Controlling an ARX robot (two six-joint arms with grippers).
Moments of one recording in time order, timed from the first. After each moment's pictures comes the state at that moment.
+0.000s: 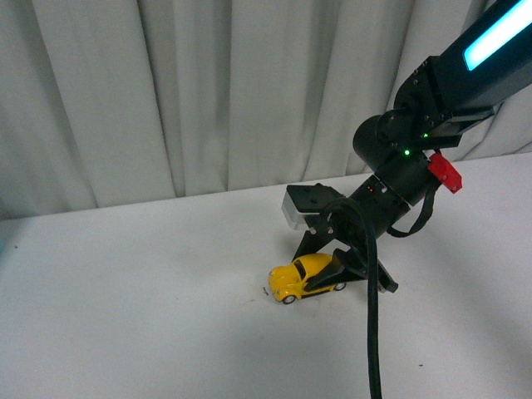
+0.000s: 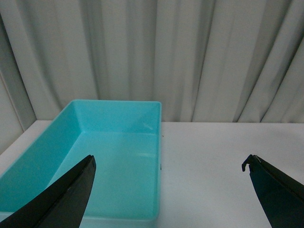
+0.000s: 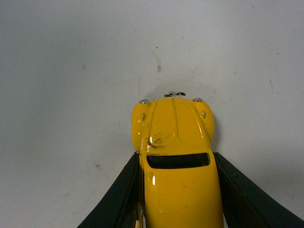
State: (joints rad) left arm 0.00 0.00 0.01 0.00 0.00 0.00; right arm -0.03 2.42 1.64 -0.72 -0.71 -1.61
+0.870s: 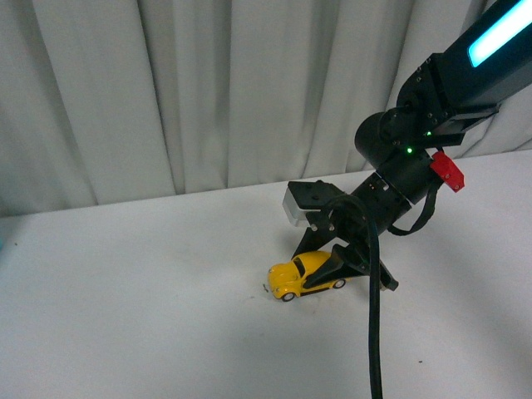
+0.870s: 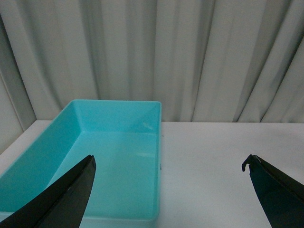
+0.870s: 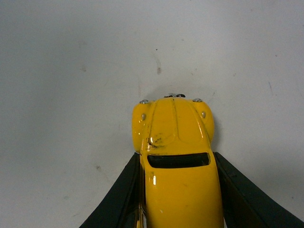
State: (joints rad) left arm 0.00 0.00 0.01 0.00 0.00 0.00; right arm -0.03 2.42 1.62 -0.71 -0.72 -1.61
